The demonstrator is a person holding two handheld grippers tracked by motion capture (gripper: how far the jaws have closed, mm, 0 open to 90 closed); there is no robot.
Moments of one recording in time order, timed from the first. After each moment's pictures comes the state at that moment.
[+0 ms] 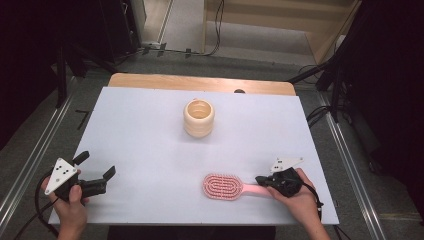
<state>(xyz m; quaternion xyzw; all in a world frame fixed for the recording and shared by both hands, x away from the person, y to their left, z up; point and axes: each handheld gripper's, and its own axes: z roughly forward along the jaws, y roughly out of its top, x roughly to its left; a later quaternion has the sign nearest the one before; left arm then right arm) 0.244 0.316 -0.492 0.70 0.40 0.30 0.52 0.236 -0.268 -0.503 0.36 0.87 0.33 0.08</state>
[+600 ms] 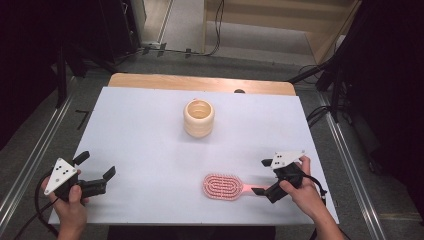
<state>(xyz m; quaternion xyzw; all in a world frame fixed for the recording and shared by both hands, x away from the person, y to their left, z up) 0.244 0.316 -0.492 0.70 0.39 0.29 0.52 0.246 -0.263 -0.473 0.27 0.89 0.36 0.06</state>
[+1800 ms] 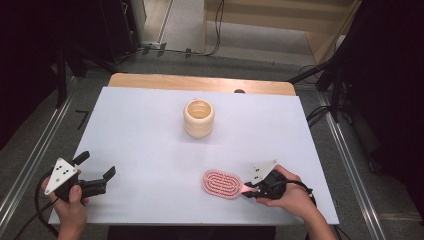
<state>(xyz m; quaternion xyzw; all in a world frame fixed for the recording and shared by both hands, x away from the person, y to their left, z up) 0.244 0.316 -0.492 0.70 0.39 0.29 0.52 0.244 -0.227 -0.499 0.16 0.95 0.27 0.04</state>
